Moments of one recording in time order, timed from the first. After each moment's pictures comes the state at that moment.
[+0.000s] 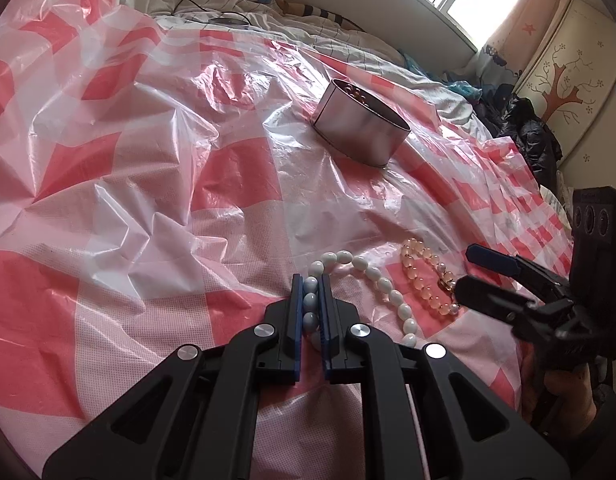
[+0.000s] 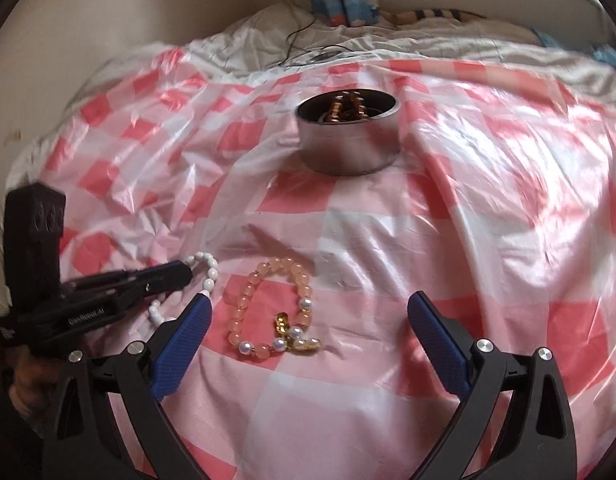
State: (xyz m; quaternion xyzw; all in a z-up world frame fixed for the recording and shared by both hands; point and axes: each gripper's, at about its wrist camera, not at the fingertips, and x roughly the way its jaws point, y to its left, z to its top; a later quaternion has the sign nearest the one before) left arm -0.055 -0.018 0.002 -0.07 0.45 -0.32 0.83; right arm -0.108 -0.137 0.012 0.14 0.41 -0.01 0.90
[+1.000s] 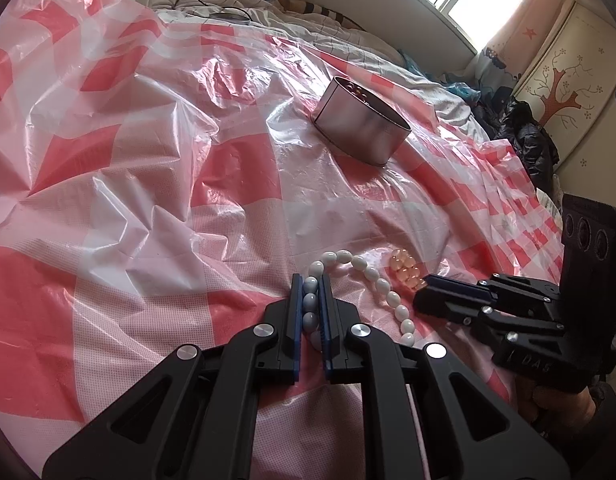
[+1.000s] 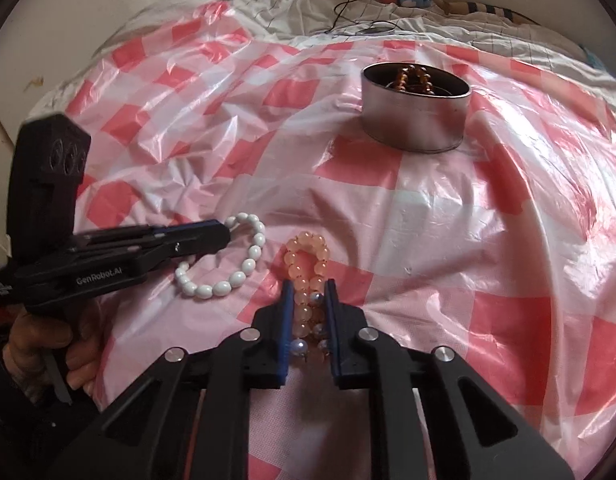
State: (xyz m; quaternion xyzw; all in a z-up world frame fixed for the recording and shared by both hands) left arm -0.056 -0.015 0.000 -0.08 0.46 -0.32 0.83; right arm -0.100 -0.108 0.002 0.13 0.44 0.05 0.89
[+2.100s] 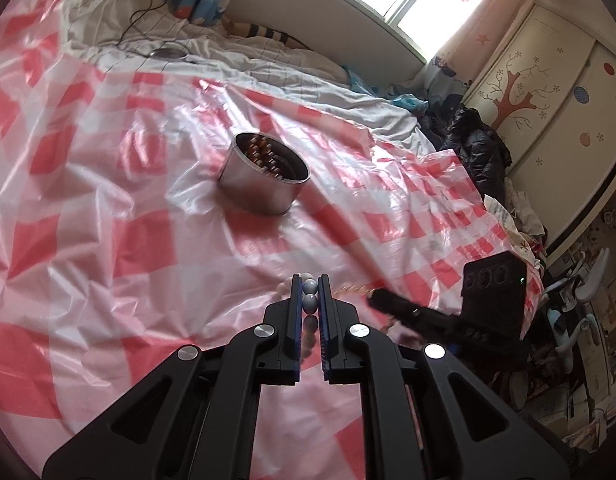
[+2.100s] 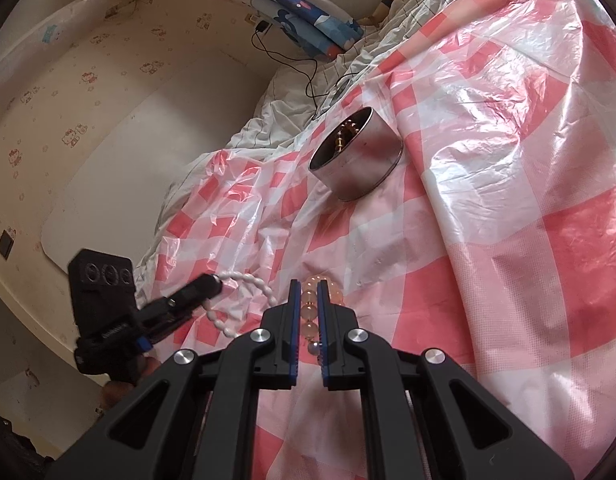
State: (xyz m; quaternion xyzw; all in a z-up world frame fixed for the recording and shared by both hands) left arm -0.070 -0.053 0.084 -0.10 0.42 -0.40 0.81; right arm -0.162 -0.204 -0.012 0.43 0.26 0.11 0.85
